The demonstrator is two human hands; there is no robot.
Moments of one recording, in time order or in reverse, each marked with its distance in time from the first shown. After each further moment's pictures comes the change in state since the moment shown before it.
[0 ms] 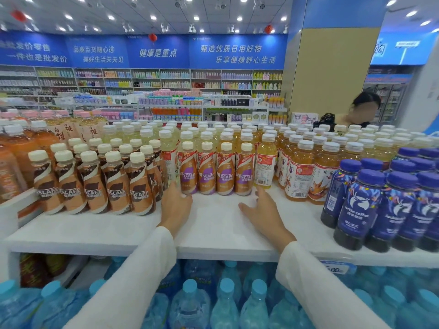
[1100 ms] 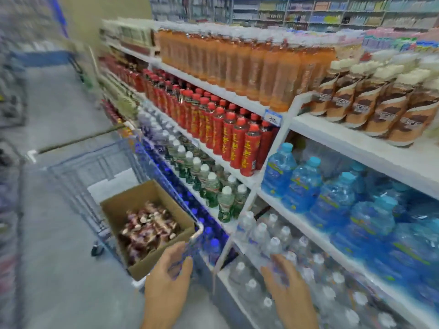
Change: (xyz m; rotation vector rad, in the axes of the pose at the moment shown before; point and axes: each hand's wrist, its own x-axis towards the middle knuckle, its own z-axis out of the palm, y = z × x) left_hand -0.526 -0.189 -0.351 -0.112 0.681 -0.615; right_hand -0.455 -0.059 0.237 0.197 -0.736 -0.072
